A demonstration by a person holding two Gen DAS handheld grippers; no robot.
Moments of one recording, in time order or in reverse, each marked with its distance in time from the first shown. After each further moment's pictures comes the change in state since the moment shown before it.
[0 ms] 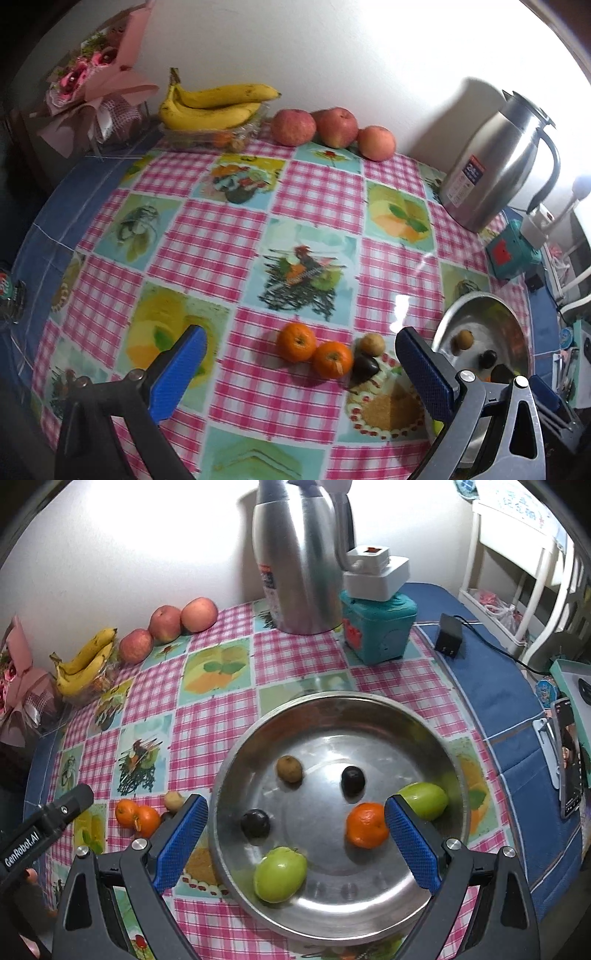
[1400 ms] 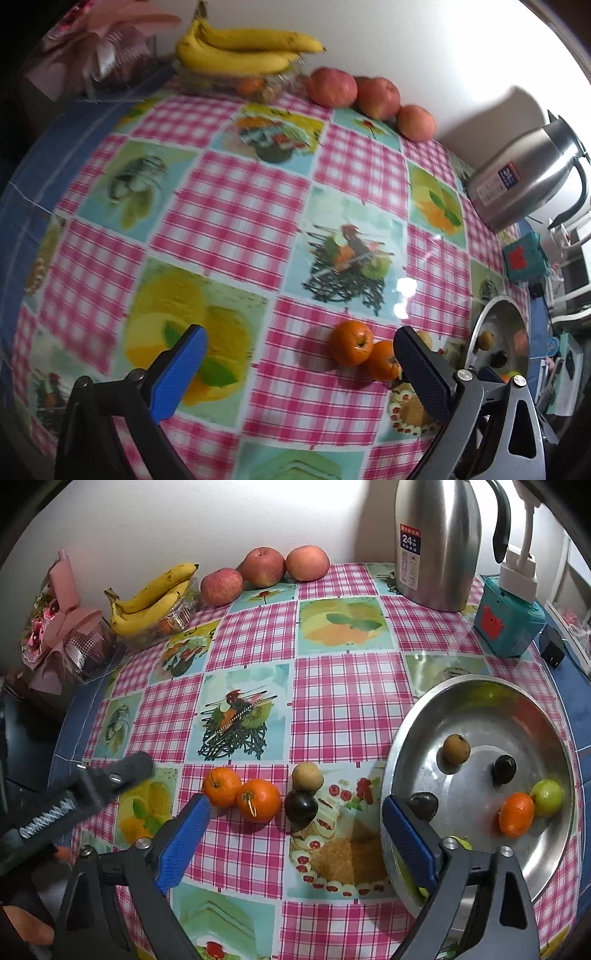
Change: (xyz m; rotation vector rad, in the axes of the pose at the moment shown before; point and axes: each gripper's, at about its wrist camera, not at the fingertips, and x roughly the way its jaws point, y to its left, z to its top) left arm 0.053 0.060 0.009 -0.097 0.175 -0.114; right arm 0.038 0.117 -0.017 -0.134 0.106 0.158
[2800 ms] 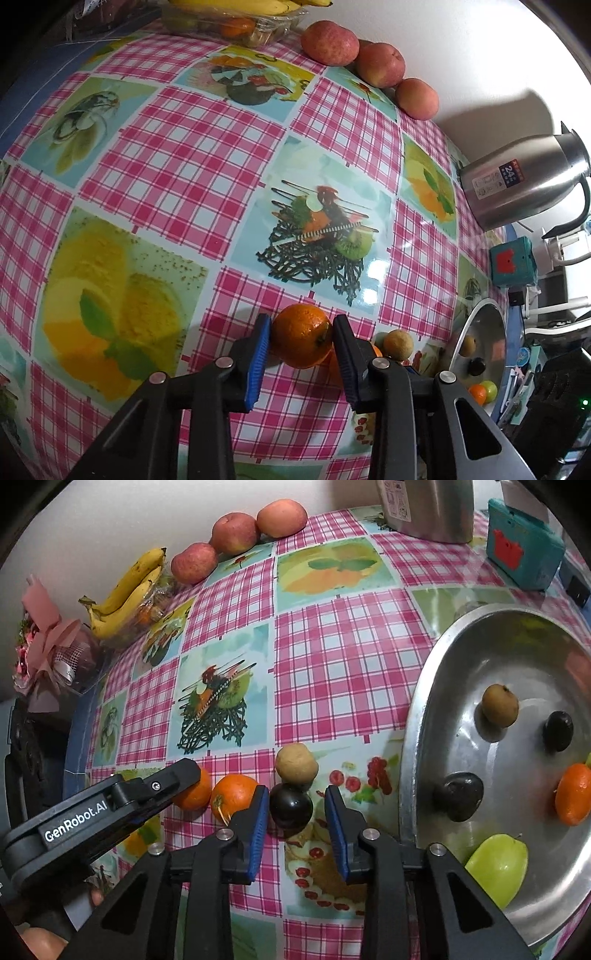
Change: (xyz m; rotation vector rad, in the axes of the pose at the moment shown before) left arm 0.042 -0.003 -0.005 -0.110 0.106 -0.131; right arm 0.049 -0.023 -0.008 0.135 0.116 0.119
